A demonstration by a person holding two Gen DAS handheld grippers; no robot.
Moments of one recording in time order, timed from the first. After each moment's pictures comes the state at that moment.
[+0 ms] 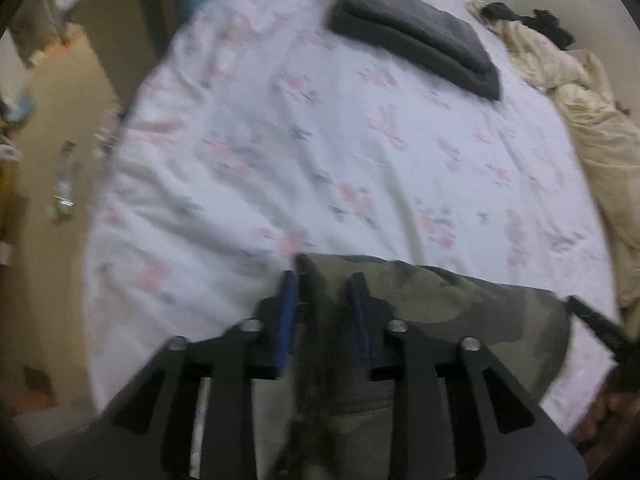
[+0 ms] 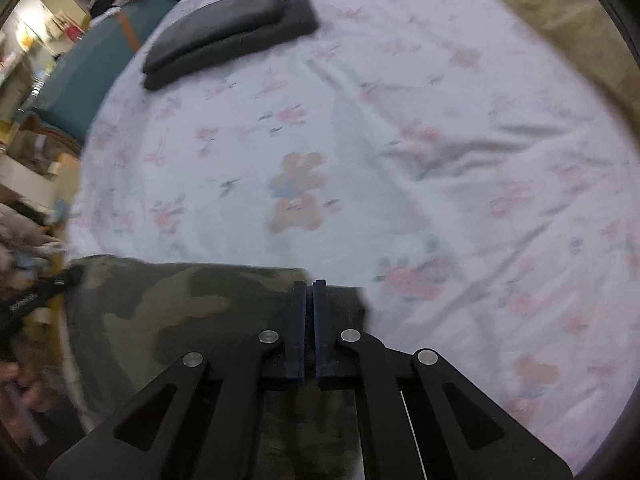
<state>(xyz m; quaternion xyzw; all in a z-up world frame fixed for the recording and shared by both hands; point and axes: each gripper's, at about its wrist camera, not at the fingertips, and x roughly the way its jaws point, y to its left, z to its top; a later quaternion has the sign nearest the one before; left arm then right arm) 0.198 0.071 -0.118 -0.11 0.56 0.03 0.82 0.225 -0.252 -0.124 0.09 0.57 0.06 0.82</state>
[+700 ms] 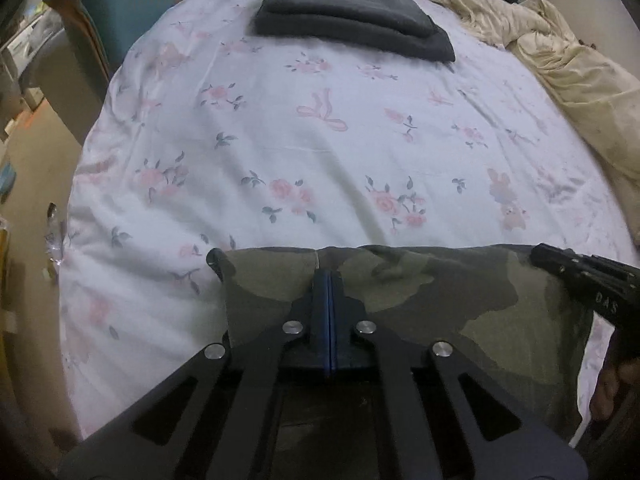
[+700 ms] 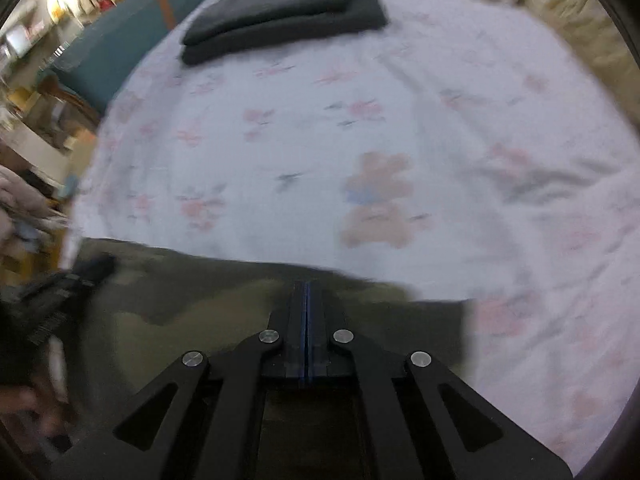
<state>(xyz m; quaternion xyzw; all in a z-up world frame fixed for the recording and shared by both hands) 0.199 0.029 -0.146 -0.04 0.54 -0.04 0.84 0.238 -0.207 -0.159 0.06 0.56 0.10 0.82</state>
